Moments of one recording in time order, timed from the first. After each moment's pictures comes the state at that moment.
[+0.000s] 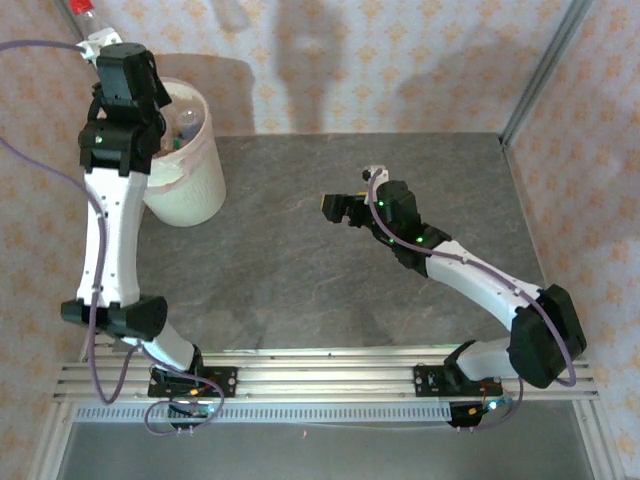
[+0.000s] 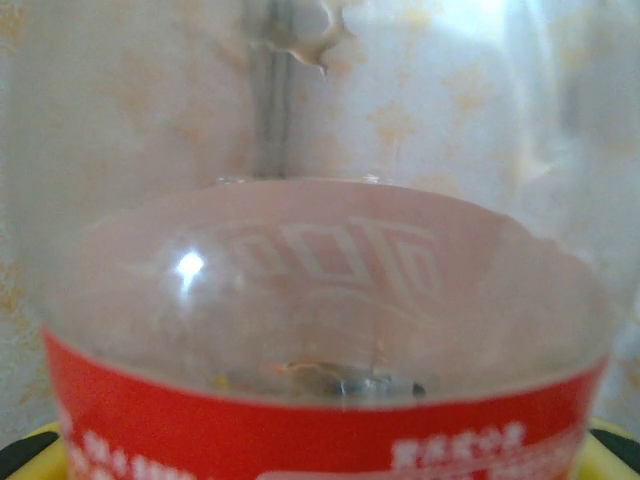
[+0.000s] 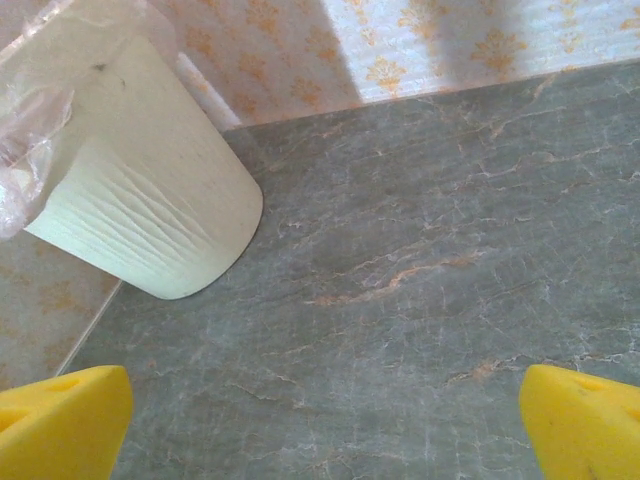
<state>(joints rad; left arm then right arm) -0.02 1.63 2.22 -0.87 -0.59 -0.30 0.61 1.35 0.94 0.05 -0.05 0.49</state>
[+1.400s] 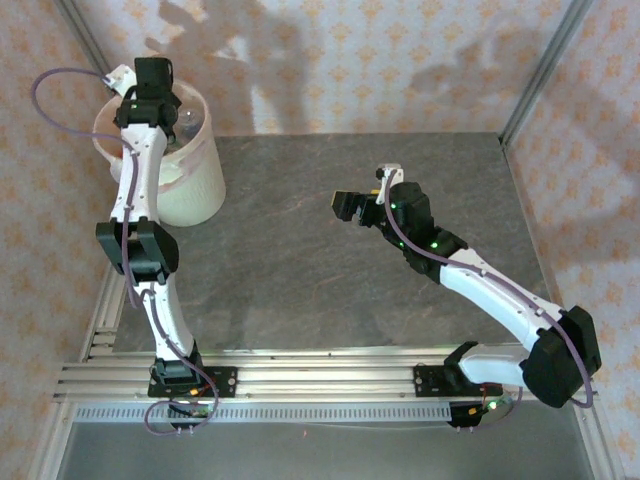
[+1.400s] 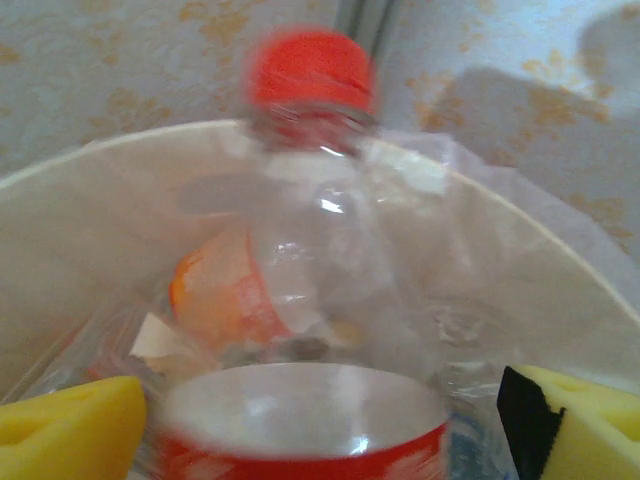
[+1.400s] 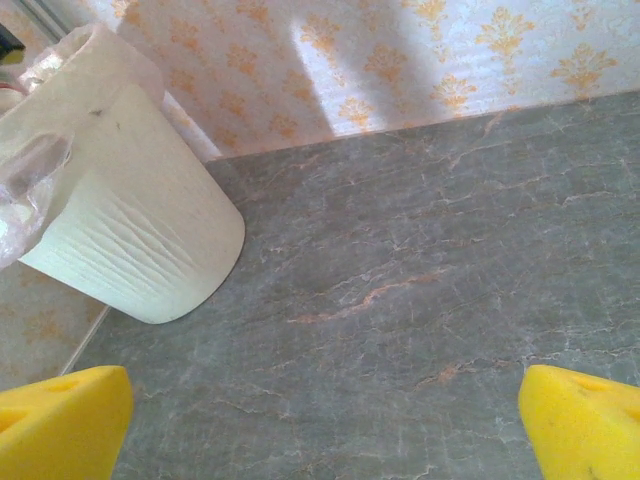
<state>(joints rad) 0.14 2.07 2.33 -0.90 -0.54 -0.62 0.61 1.23 0.94 -0.04 0.04 0.49</state>
